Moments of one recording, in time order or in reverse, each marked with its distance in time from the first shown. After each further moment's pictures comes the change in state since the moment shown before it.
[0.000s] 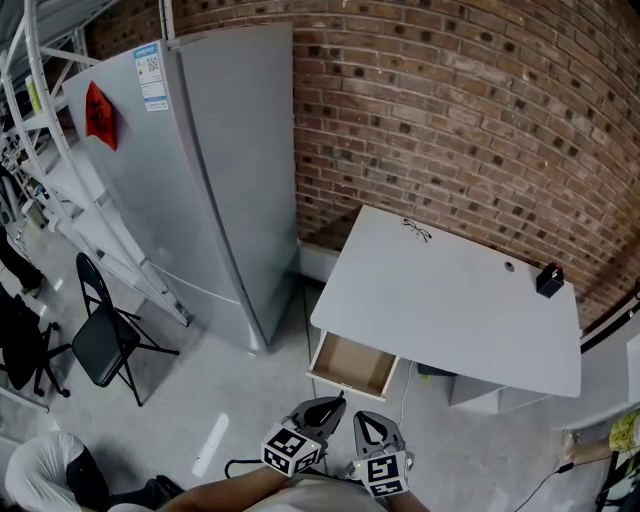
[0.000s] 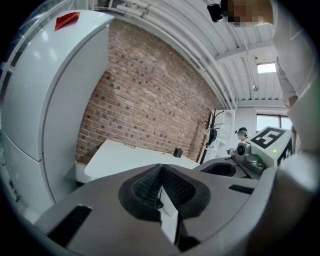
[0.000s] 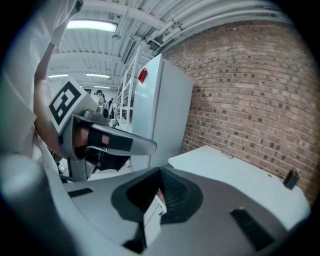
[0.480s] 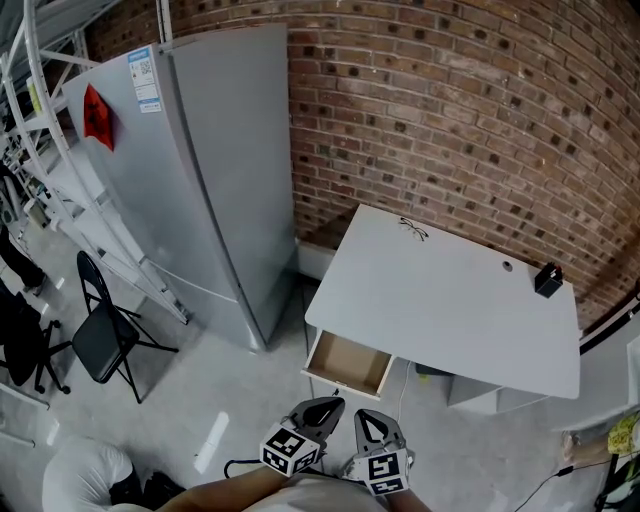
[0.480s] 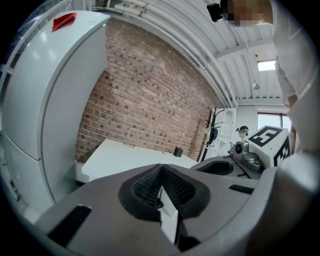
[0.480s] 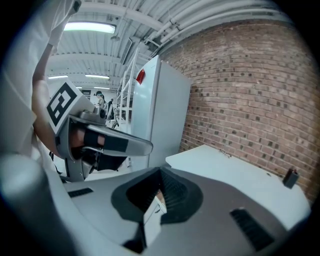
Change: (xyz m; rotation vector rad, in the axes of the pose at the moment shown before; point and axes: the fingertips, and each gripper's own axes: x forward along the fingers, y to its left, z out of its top) left arm 0.013 -0.017 -0.003 0.003 0.009 0.015; right arm -0.013 -0.021 -0.007 0.011 0.006 0.005
